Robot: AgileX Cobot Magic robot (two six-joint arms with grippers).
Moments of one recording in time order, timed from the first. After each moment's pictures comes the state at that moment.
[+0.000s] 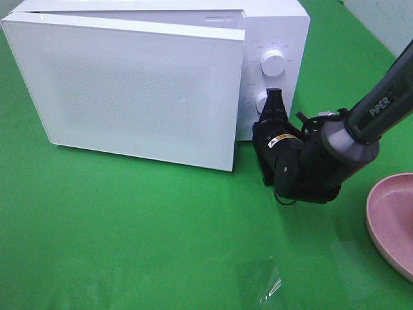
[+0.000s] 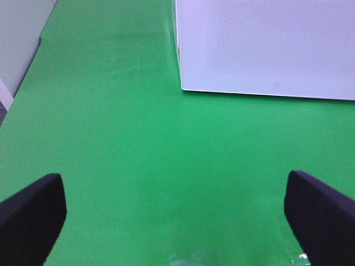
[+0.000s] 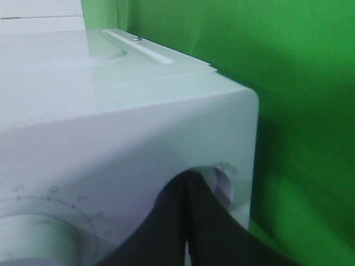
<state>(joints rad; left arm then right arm) -0.01 -0.01 -0.50 -0.06 1.04 0.09 0.55 2.23 -0.91 0.58 -0.99 1.35</state>
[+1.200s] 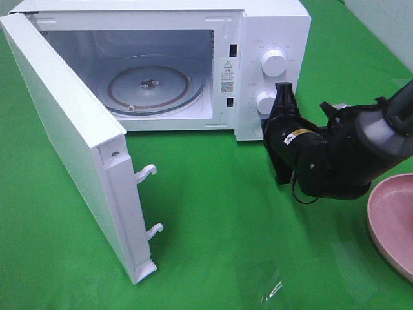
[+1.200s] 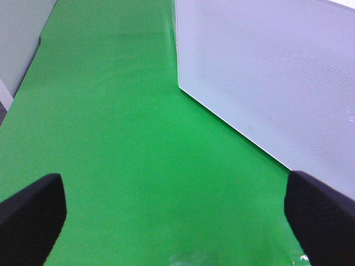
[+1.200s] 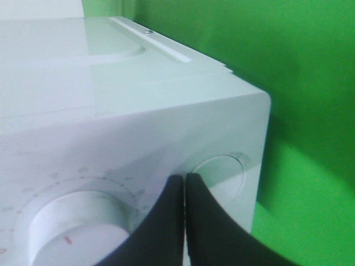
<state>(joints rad) -0.01 -0.01 -0.50 -0.06 1.04 0.09 0.52 2.09 -0.77 0.47 -0.93 1.36</state>
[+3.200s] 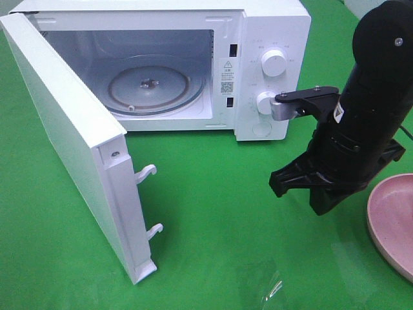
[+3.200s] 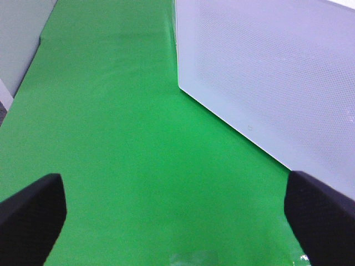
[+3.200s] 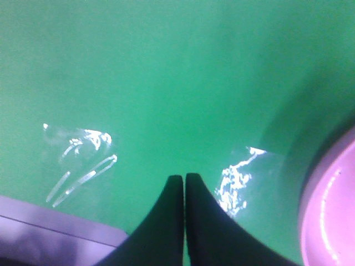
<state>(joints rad) -0.01 -0.01 -0.50 -0.06 1.04 0.09 0.51 1.61 -0.93 -0.03 0.84 0.18</state>
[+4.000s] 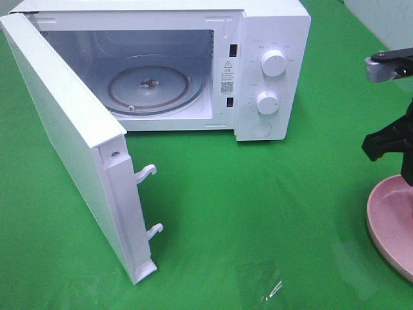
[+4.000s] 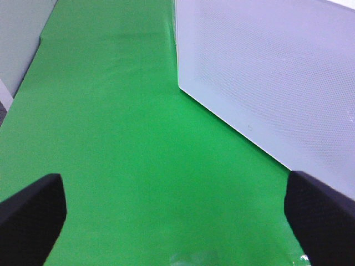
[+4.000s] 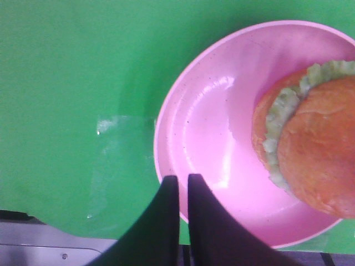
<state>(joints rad) -0.01 -0.01 -0.50 -0.06 1.04 0.09 0.25 1.42 -0.93 -0.16 1.01 0.13</state>
